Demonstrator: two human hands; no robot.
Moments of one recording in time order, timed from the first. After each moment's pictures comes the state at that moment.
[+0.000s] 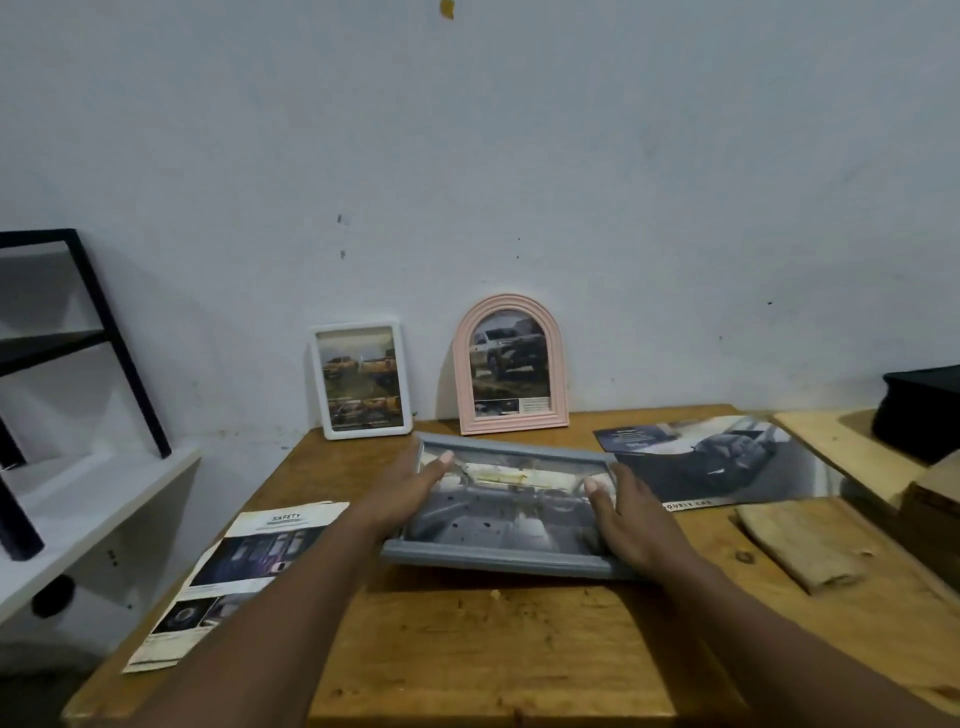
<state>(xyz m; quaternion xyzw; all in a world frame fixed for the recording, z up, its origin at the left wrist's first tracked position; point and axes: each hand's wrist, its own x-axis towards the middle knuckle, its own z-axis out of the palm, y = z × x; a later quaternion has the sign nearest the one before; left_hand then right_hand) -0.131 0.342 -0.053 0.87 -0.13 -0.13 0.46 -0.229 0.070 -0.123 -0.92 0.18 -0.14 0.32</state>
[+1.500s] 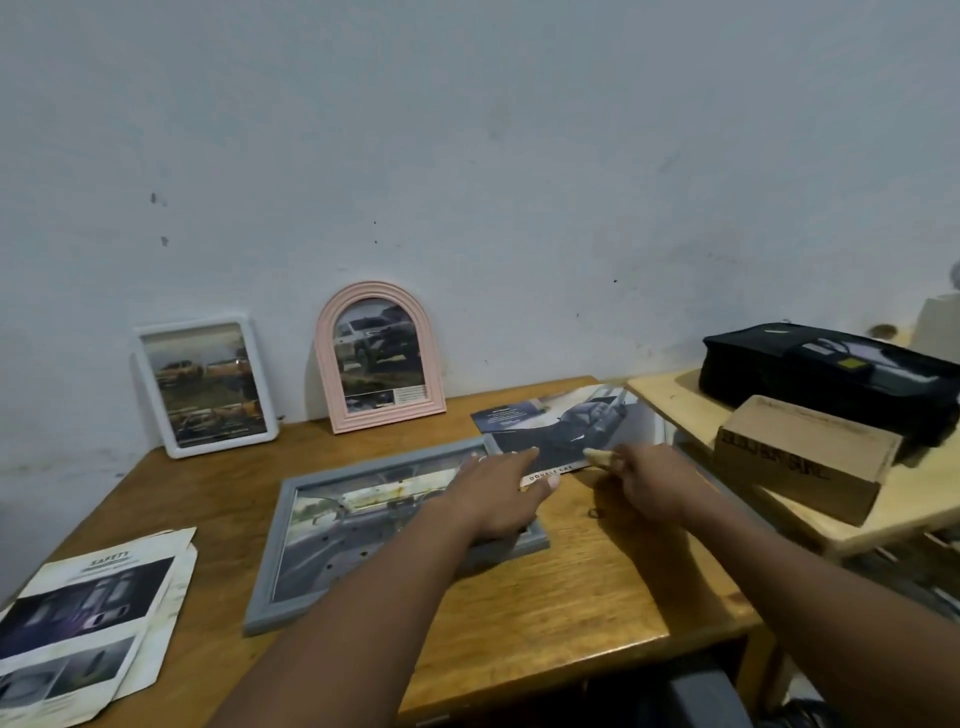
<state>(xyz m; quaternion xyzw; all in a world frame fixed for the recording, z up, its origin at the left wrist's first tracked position) -0.208 0.128 -0.082 0.88 -0.45 -0.08 0.13 -0.329 -0.066 -0.098 -0.94 0.25 -0.11 0.20</state>
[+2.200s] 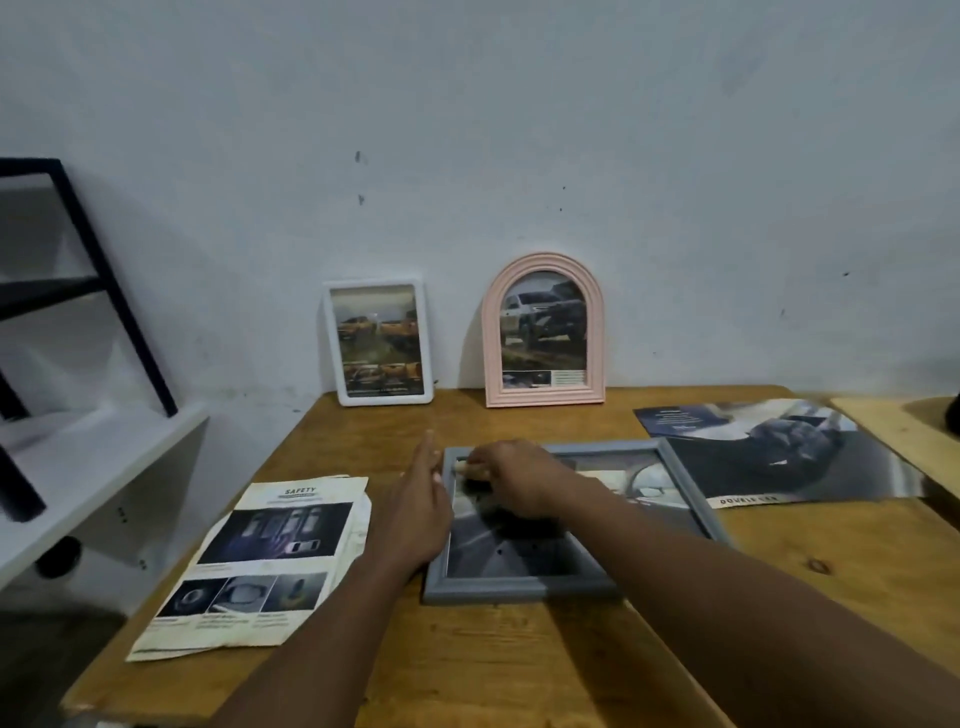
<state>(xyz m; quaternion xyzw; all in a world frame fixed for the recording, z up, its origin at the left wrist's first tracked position) -0.099 0.355 -0.137 0.90 -0.17 0.05 0.39 -0.127 0.184 -0.078 -0.98 -0.08 0.01 0.17</state>
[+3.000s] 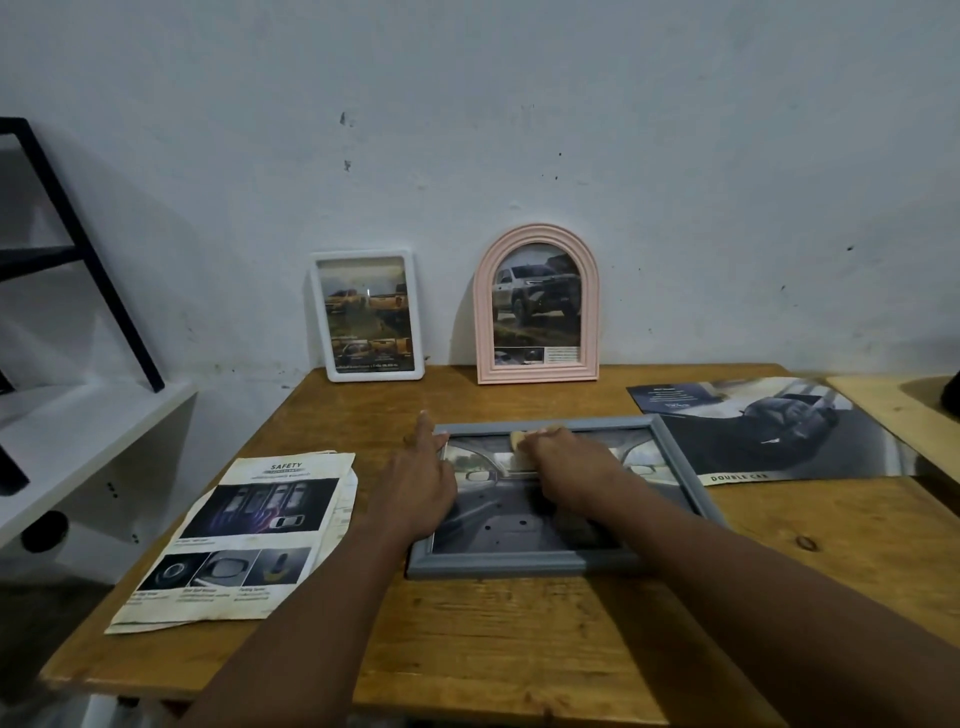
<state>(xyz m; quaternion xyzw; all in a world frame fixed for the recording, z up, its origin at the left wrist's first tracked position) -0.098 0.341 -0.127 0.94 -0.20 0.04 0.26 -0.150 0.138 -0.097 -1.00 -0.01 0.01 0.05</state>
